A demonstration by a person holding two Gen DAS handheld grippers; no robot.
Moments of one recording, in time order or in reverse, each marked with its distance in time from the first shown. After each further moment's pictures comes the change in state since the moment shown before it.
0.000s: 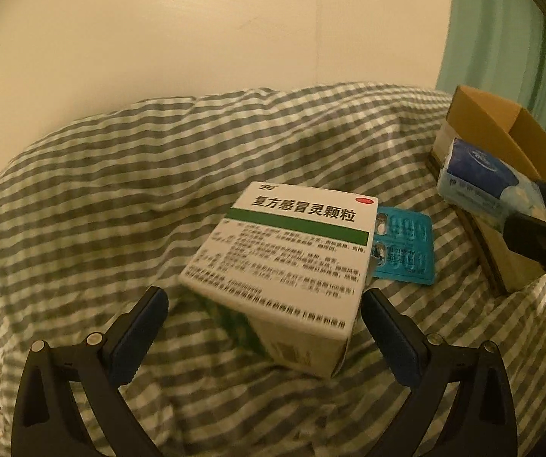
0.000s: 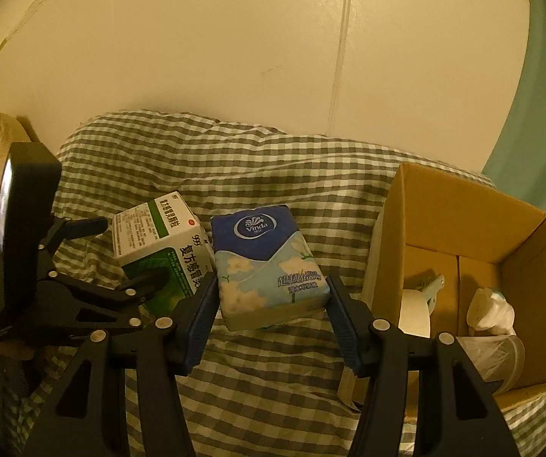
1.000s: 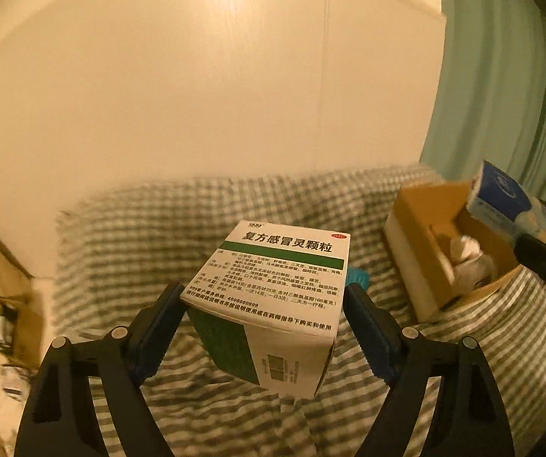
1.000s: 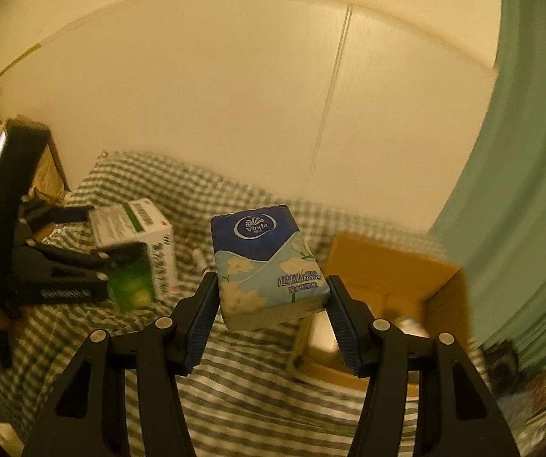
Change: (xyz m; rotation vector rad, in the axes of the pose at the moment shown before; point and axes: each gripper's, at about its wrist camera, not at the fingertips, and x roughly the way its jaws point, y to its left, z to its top) left arm -0.187 -0.014 0.012 -0.098 -0.183 0.073; right arm -0.150 -0.003 0.006 -0.120 -0.179 -0.083
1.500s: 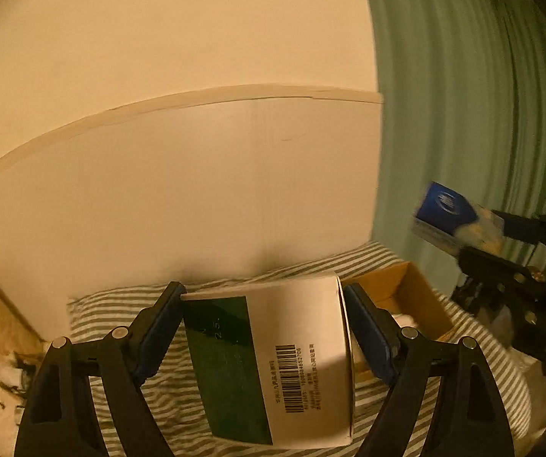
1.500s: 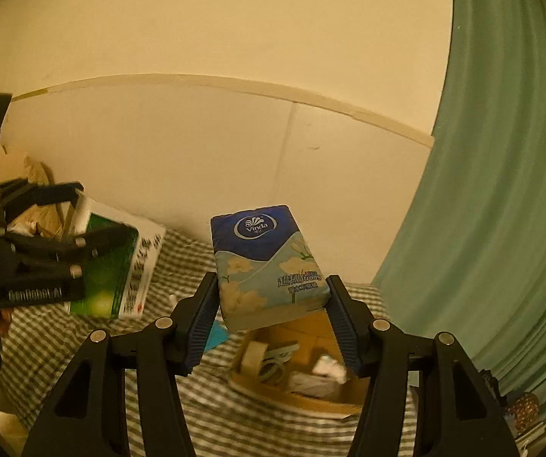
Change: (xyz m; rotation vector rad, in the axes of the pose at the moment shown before) left arm -0.107 -0.103 0.063 0.068 -0.242 -0.036; right arm -0.116 -0.079 0.033 -0.001 -0.168 -0.053
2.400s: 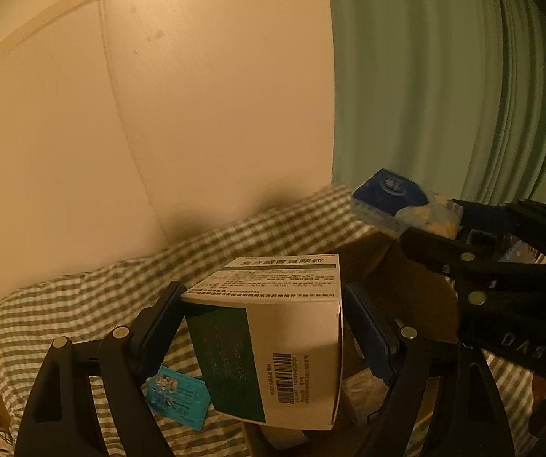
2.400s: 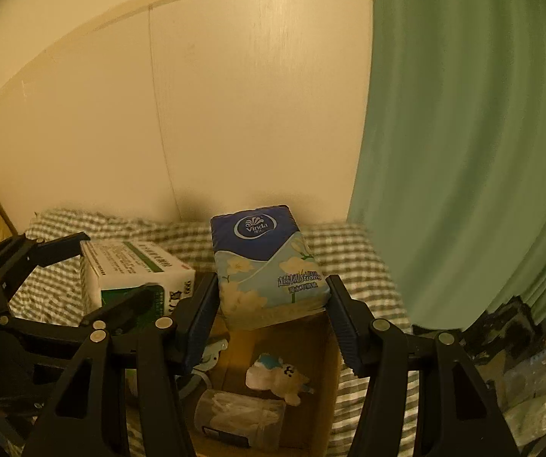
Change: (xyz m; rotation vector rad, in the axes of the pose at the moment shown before) left arm 0.220 -0.132 -0.022 0.118 0.235 -0.076; right arm 0.193 -0.148 -0.064 0.242 0.208 0.022
